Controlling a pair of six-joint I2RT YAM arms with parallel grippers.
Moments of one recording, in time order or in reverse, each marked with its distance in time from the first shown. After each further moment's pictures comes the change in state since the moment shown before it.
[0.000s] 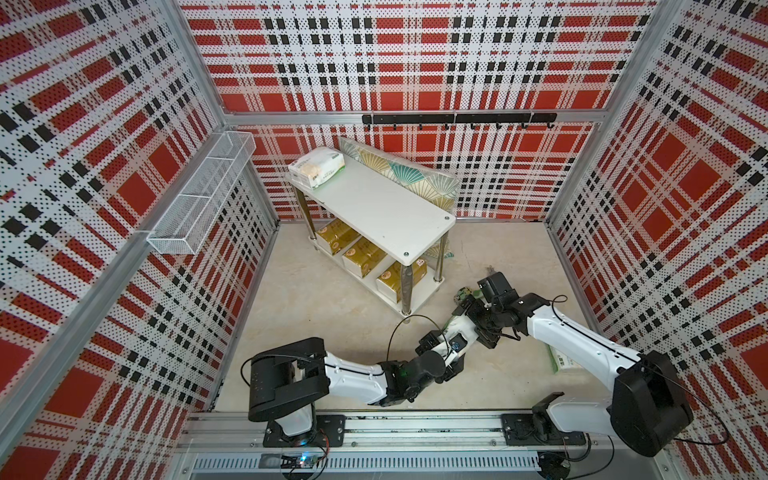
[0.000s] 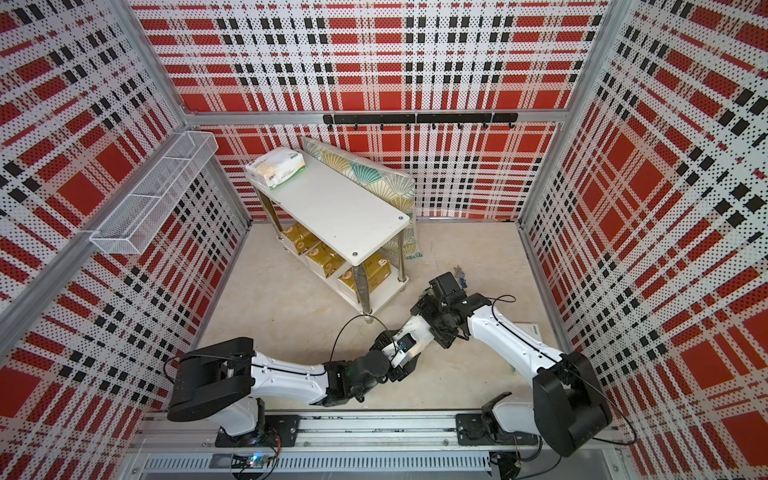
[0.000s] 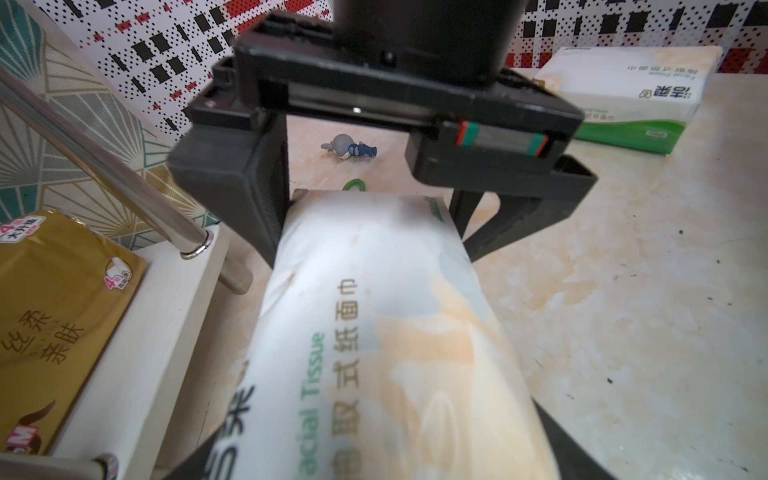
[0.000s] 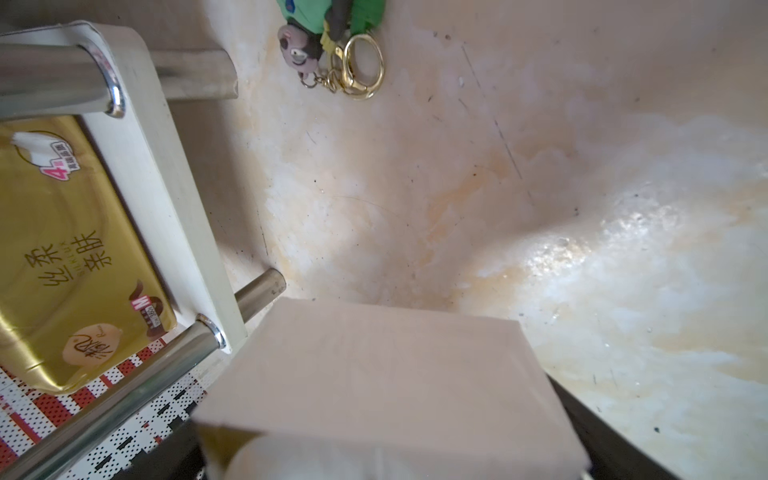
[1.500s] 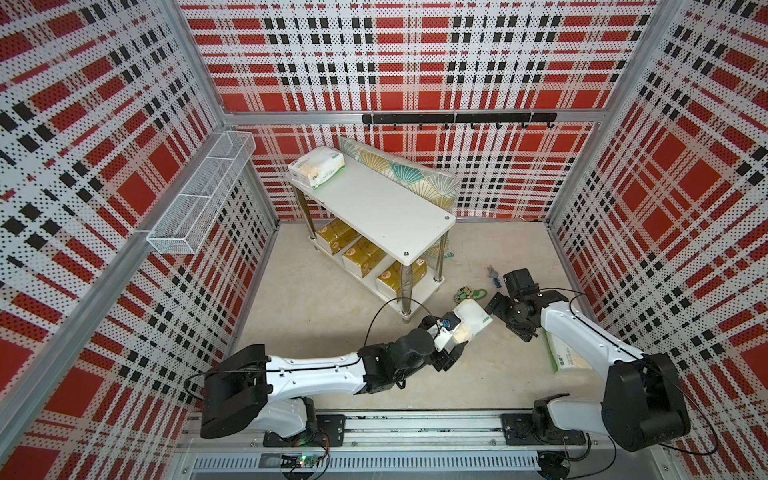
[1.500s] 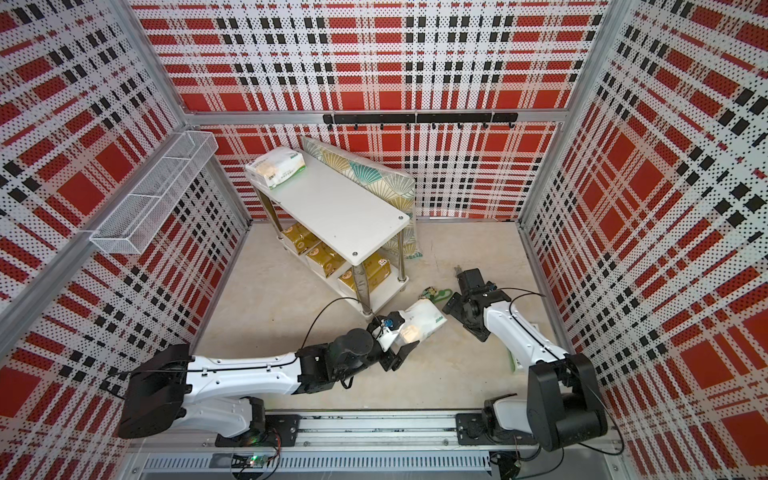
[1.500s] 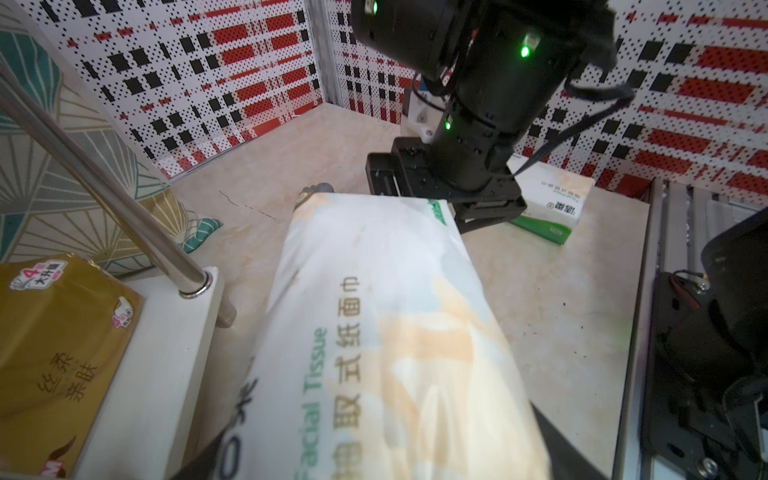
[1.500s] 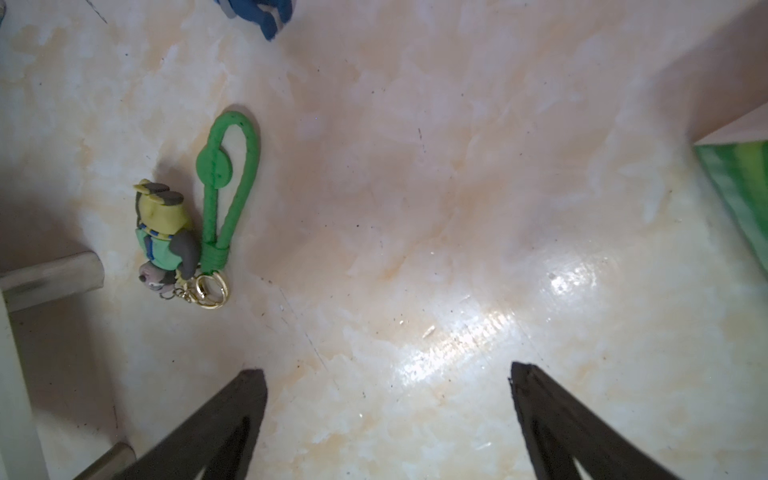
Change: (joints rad) left arm 0.080 -0.279 0.117 -0.320 0.208 -0.126; right arm -0.249 0.010 -0.034 -0.051 0.298 -0.350
